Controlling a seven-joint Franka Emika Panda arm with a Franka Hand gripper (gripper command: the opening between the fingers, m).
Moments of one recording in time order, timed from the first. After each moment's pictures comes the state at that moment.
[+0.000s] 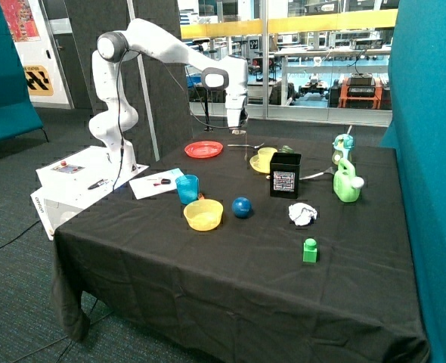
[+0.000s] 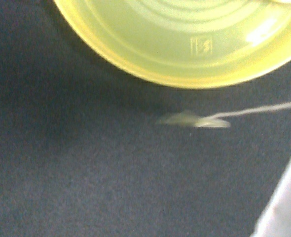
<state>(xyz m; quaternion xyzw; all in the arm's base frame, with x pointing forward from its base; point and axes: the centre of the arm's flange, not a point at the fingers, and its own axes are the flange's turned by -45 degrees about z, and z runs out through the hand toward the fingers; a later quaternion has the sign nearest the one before) 0.556 0.122 0.415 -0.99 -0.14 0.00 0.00</state>
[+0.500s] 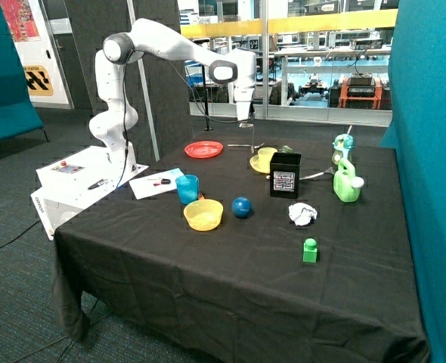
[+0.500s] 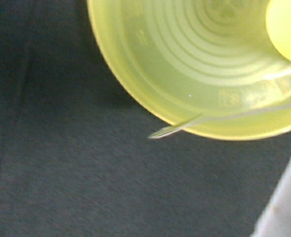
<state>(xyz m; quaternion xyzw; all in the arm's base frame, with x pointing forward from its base) 0.578 0.154 0.438 -0.99 -0.17 0.00 0.00</state>
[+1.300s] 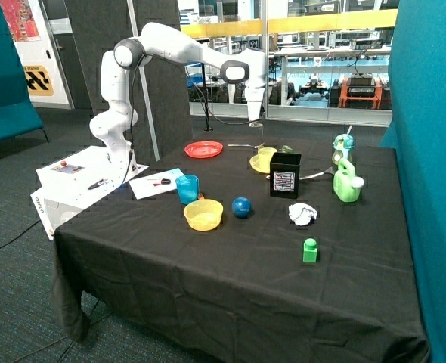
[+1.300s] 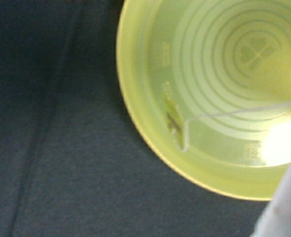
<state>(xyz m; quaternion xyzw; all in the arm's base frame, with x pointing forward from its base) 0.610 0.175 0.430 -0.99 -0.17 0.00 0.00</state>
